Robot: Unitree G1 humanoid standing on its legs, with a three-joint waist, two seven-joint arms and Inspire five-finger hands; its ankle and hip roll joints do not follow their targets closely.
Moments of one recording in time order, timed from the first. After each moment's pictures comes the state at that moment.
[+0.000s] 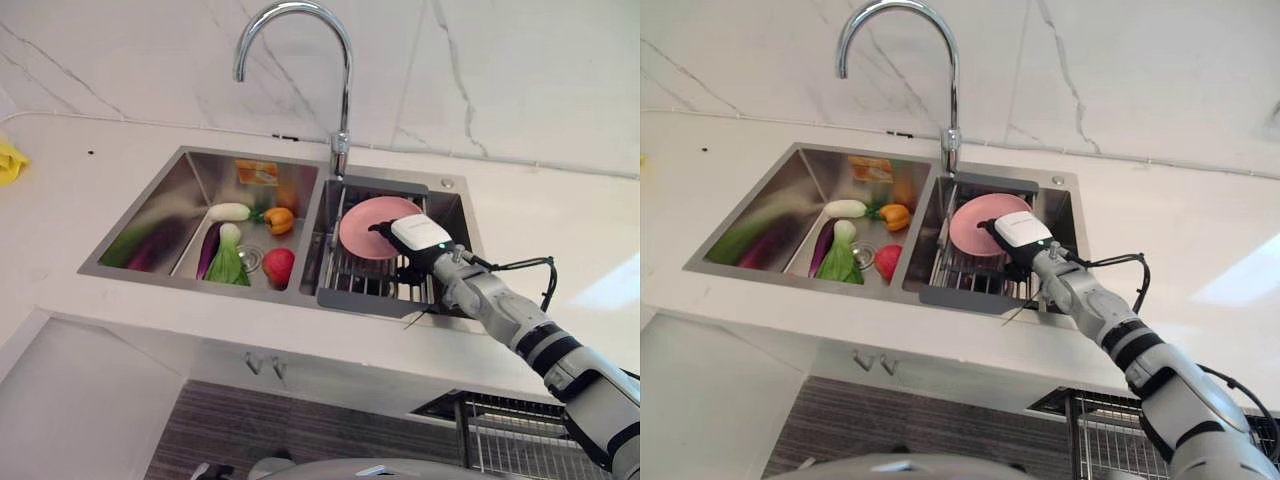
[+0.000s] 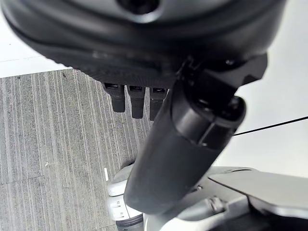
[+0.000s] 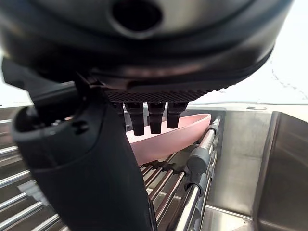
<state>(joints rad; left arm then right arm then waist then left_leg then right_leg) 0.11 0.24 -0.18 1.24 0.17 -0.01 0.11 -0.57 -0.64 0.69 0.52 -0.64 -0.09 -0.13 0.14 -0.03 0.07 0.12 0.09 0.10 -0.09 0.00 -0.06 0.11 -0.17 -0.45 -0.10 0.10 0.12</state>
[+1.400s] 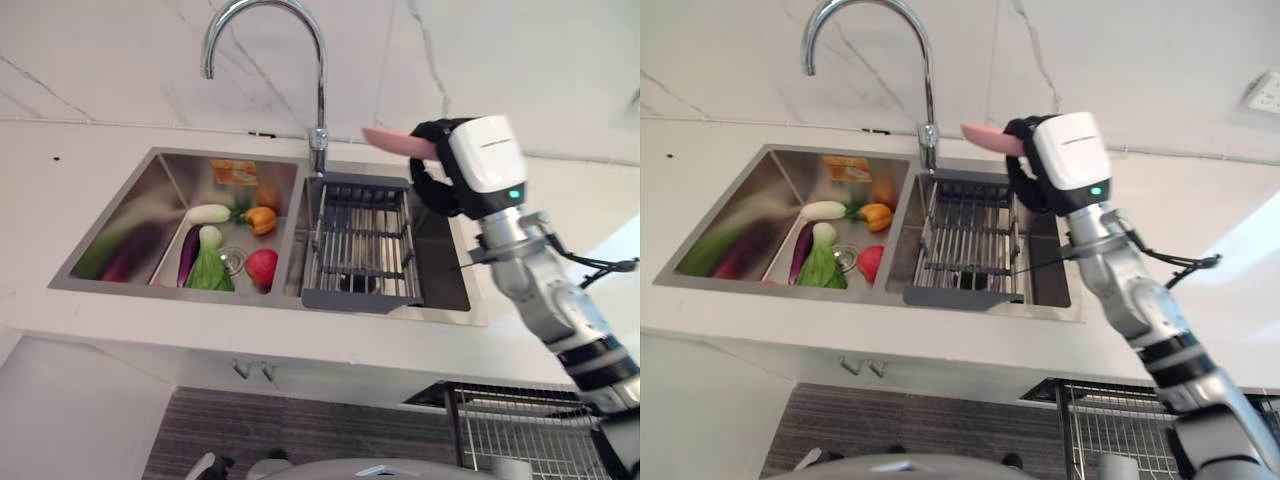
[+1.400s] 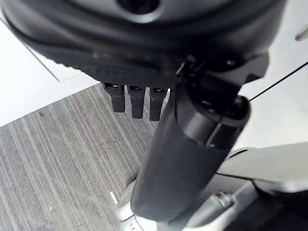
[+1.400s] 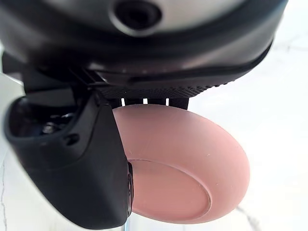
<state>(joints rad) 0.12 0.24 -0.24 1.20 0.37 0.01 0.19 -0.38 -0.79 0.24 -0.08 -0.71 -0.09 -0.43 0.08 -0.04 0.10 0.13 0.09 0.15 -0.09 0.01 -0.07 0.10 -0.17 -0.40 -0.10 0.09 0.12</state>
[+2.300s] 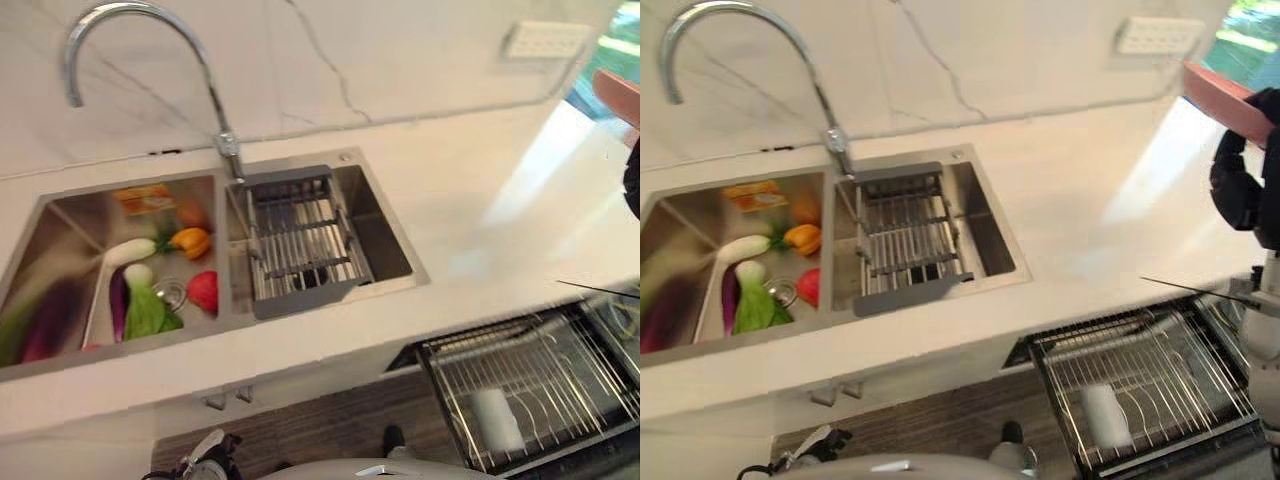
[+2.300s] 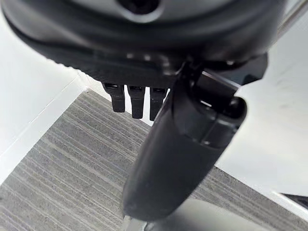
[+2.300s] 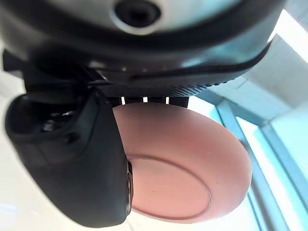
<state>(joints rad) 0.06 0.26 -0.27 1.14 0.42 0.02 0.17 0.17 -0.86 -0.45 -0.24 -0.66 -0.03 -0.57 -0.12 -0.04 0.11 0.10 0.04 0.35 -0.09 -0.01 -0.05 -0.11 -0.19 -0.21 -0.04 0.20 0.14</state>
